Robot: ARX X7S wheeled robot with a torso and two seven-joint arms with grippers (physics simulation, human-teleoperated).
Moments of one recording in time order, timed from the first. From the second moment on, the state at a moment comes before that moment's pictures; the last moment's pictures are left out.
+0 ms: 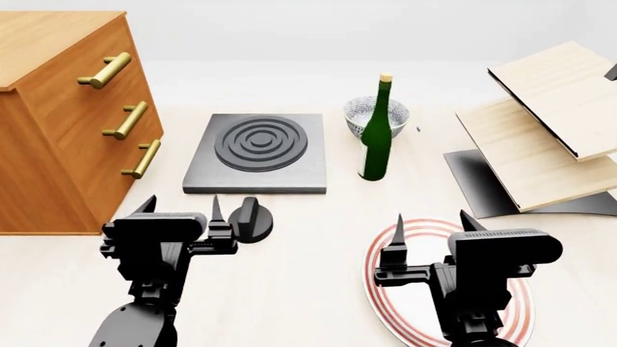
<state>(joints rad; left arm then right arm) -0.24 -0.17 0.05 0.20 -0.16 -0.34 -0.10 0.10 0.17 -0.08 -0.65 0.09 0.72 0.14</state>
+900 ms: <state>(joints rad) -0.62 -0.10 0.11 -1.15 -0.01 0.54 -0.17 0.04 0.20 -0.09 -0.61 0.11 0.63 0.16</state>
